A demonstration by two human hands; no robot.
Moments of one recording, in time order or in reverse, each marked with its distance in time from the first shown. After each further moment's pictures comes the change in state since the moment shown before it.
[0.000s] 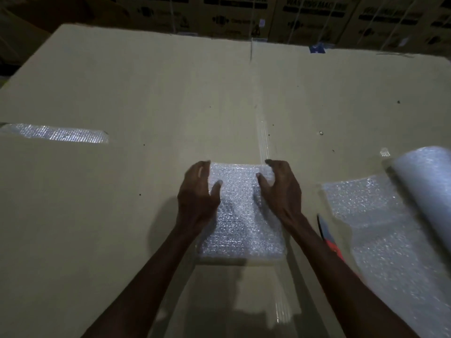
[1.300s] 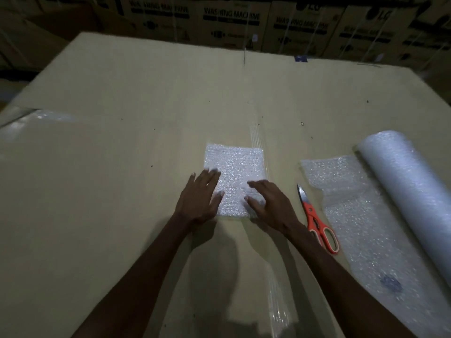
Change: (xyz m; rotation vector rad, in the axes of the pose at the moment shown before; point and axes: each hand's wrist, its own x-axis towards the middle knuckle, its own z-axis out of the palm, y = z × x) left_hand -0.087 0.004 -0.042 0.202 -0.346 0.288; right_hand -0.119 0.015 -0.040 -0.005 -0.190 -0.366
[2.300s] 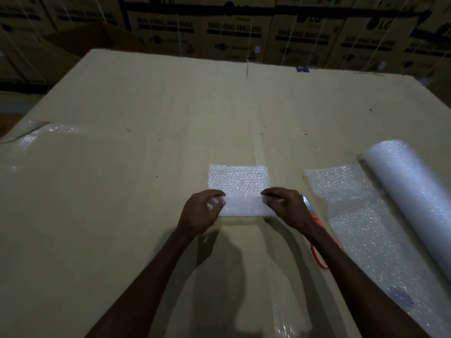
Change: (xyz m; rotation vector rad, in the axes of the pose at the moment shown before) left_hand -0.006 0.010 -0.017 -0.638 0.193 -0.226; right_hand 0.019 0.024 -0.025 0.250 -0.017 0.236
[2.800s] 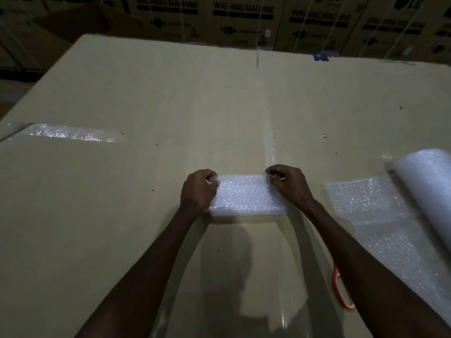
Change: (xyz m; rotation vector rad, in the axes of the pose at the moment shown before) left_hand 0.113 -0.036 0.003 0.185 0.026 -0.272; right_hand 0.125 0.029 0.018 -0.093 0.009 0.053
